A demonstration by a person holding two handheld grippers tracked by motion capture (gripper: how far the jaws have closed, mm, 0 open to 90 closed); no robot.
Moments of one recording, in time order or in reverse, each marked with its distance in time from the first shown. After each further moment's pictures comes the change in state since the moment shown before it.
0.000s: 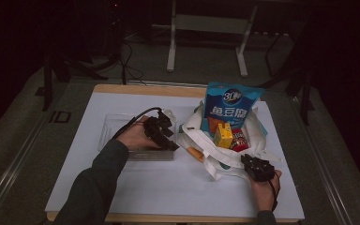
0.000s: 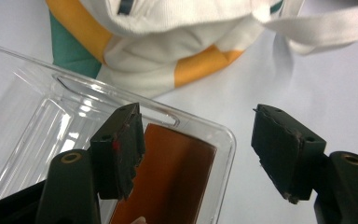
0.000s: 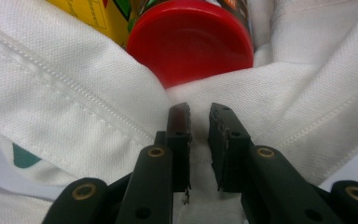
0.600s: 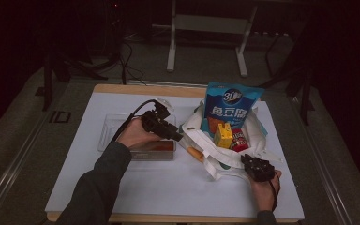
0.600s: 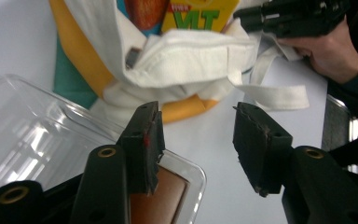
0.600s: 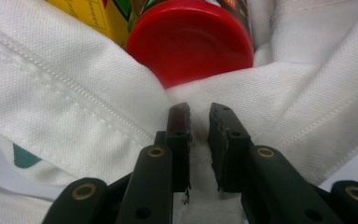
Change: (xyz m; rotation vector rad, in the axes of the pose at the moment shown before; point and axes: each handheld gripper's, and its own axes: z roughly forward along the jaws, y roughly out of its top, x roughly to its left) left arm 0.005 0.009 -0.019 -0.145 -0.047 -0.133; right arm 0.000 0.000 0.000 -0.001 0.001 0.002
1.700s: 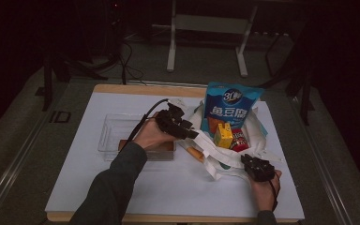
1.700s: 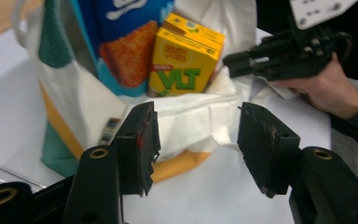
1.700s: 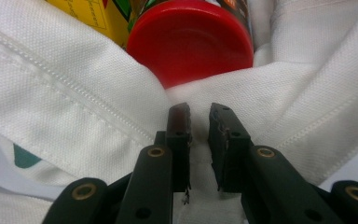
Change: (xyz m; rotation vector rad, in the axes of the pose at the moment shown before) left arm -0.024 0.026 0.020 -0.114 0.015 0.060; right arm 0.000 0.000 0.000 0.000 0.001 -0.002
